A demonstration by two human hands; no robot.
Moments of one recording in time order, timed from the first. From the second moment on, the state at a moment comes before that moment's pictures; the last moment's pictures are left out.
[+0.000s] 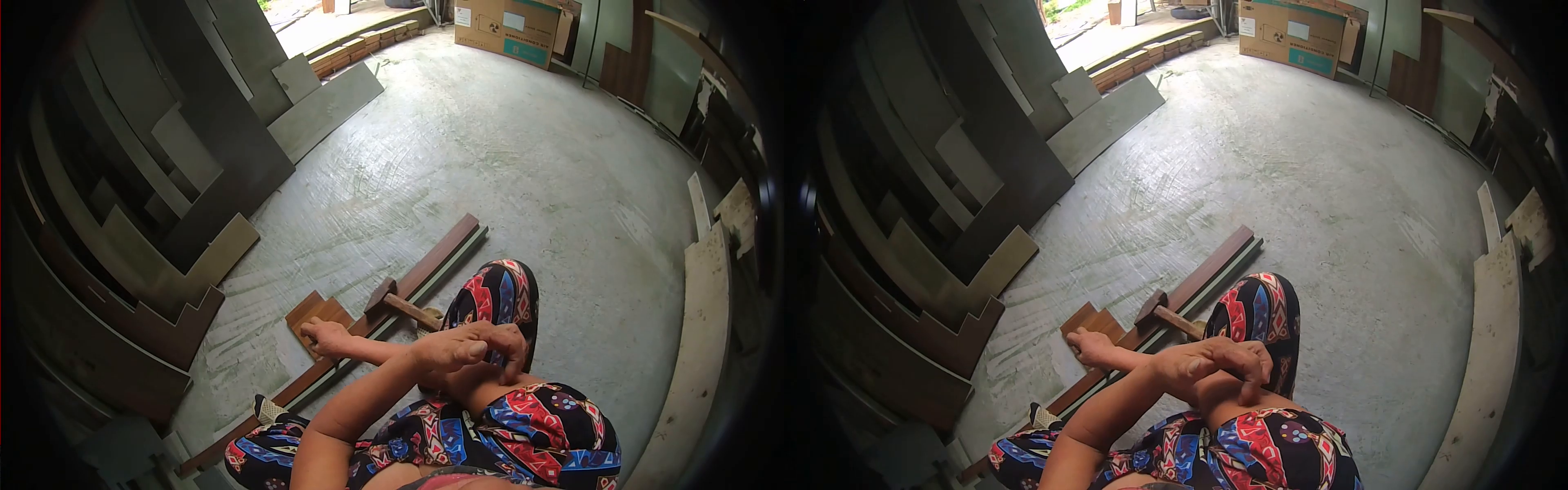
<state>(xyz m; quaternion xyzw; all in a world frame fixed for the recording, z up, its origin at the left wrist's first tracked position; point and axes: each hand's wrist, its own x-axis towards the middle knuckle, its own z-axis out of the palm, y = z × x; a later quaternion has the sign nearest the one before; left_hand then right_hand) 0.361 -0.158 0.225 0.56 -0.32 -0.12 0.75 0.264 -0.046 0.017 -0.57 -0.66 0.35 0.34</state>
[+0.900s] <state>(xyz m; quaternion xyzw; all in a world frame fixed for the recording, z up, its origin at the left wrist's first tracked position) 0.358 -0.169 0.234 0.58 -0.34 -0.08 0.74 0.269 -0.056 0.031 -0.59 -0.65 0.36 0.33</state>
